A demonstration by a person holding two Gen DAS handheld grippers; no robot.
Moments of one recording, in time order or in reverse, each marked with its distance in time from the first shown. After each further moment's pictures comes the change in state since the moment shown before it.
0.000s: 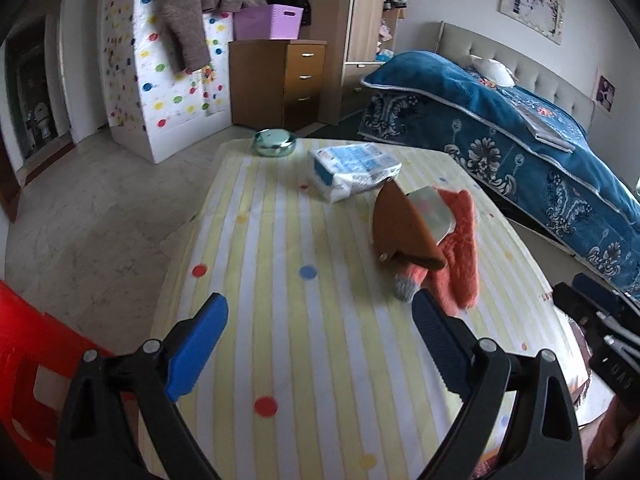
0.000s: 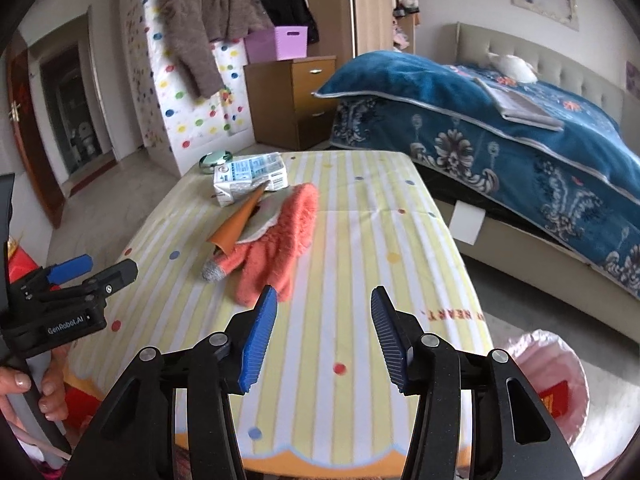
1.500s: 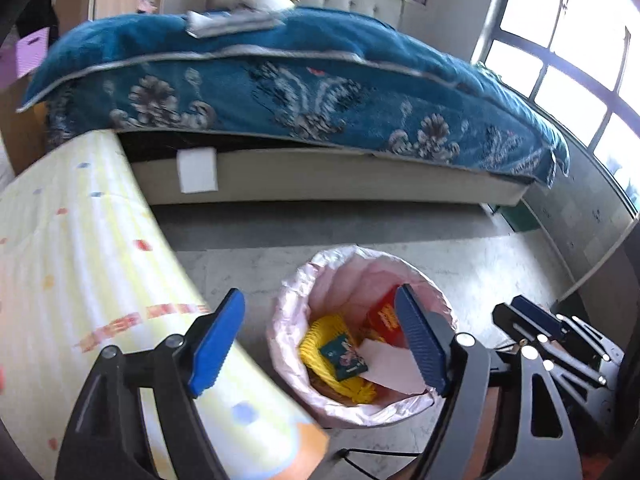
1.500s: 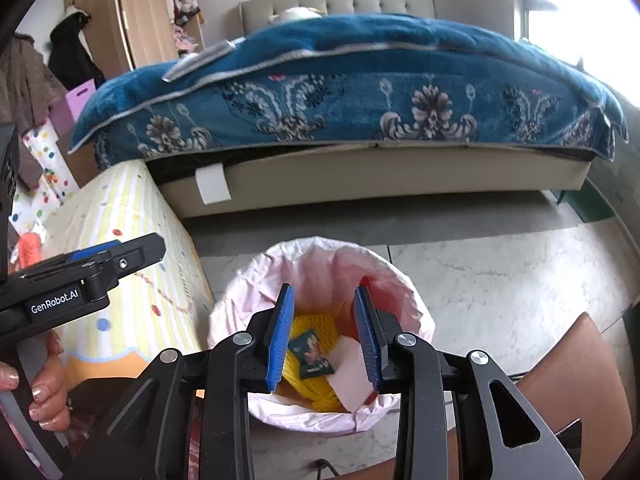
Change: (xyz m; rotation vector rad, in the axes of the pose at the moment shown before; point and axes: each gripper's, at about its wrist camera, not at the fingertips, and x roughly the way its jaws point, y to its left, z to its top) left arm 0.050 -0.361 -0.053 0.422 0.145 -0.547; right arm -0.089 -0.278 -0.135 0.473 0.012 -0.413
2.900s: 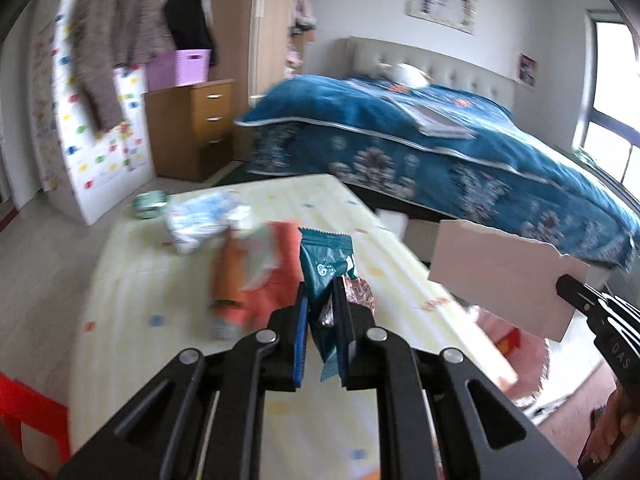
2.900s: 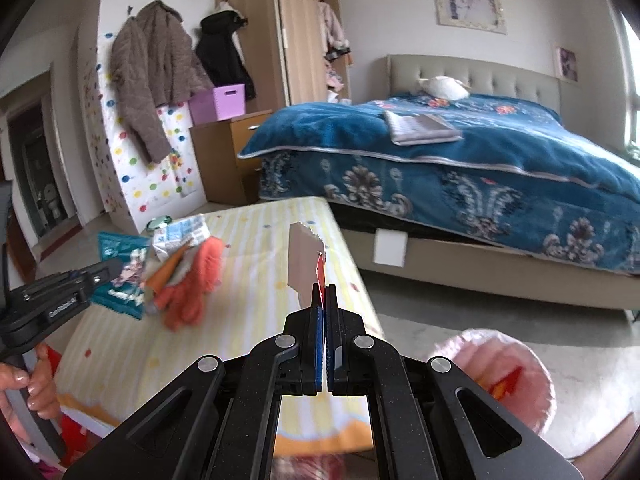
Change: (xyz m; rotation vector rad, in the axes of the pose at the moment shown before) left arm -0.178 0.148 -0.054 -0.180 -0.228 0.362; right arm -0.070 0.189 0.010 -0.264 -0.176 0.308
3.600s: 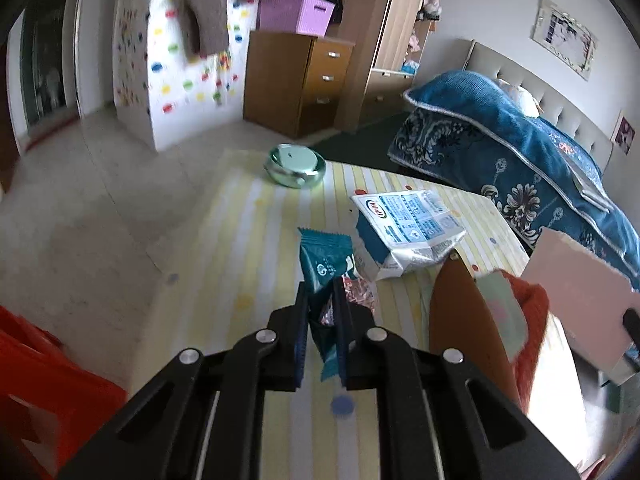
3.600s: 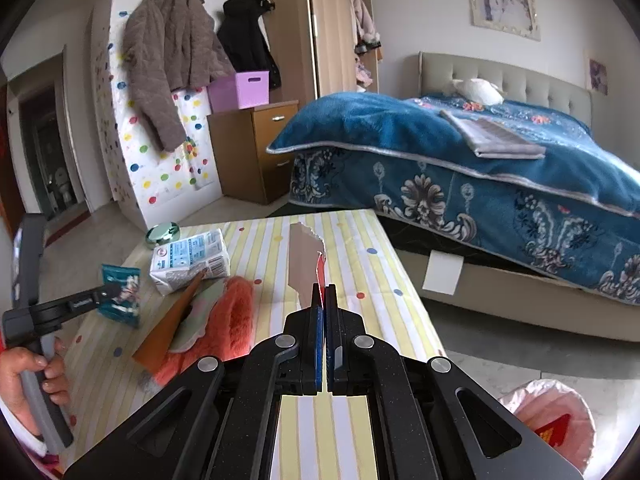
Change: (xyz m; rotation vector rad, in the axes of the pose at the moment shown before) left arm 0.053 0.202 0.007 -0.322 0.074 0.242; right arm 0.109 0.088 0.049 -0.080 -0.001 0.066
